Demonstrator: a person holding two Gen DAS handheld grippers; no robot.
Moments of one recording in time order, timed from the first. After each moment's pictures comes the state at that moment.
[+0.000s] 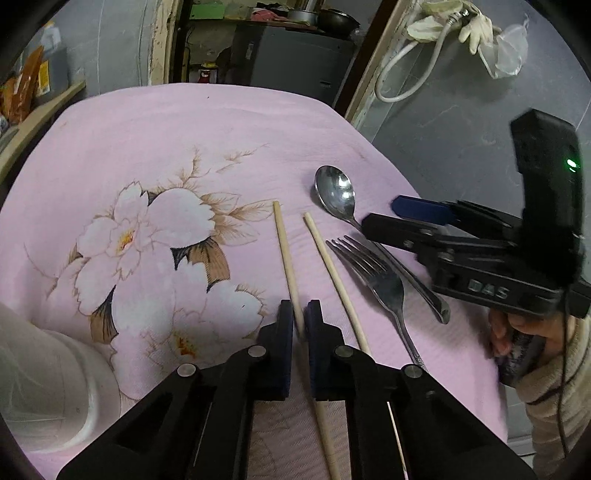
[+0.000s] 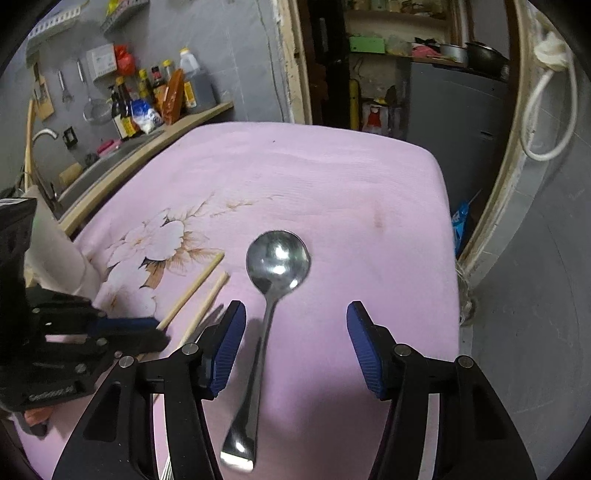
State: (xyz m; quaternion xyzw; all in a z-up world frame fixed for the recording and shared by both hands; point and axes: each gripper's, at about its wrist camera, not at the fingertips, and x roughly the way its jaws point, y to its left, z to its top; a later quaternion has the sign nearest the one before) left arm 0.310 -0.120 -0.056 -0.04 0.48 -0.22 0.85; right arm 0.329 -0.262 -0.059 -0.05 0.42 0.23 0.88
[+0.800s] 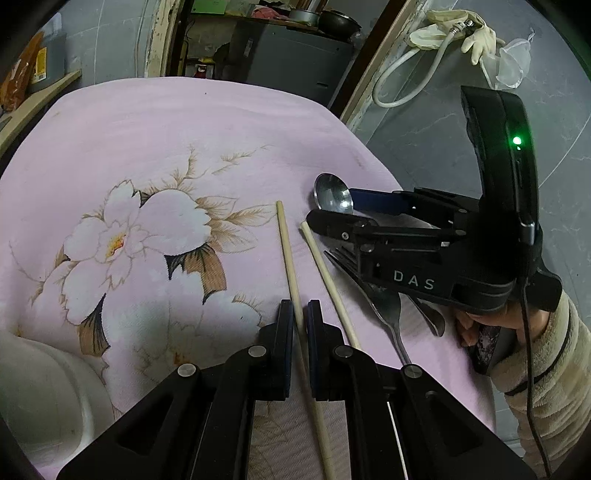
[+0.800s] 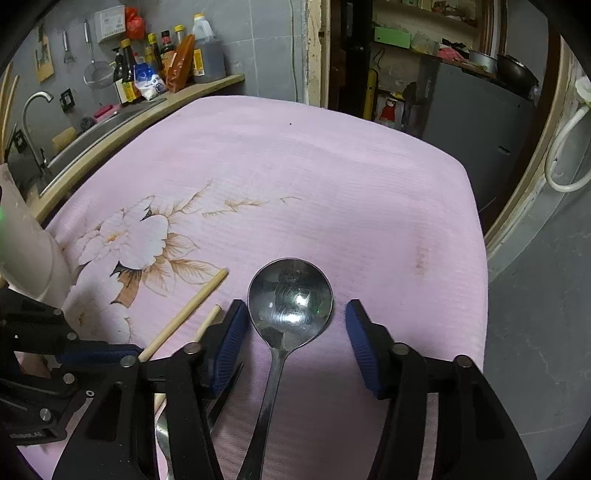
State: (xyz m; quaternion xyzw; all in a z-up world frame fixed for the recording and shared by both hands) left arm 0.309 -0.112 -0.055 -0.06 0.48 -0.23 0.85; right arm 0.360 -0.231 -0.071 -0.12 0.44 0.23 0.86
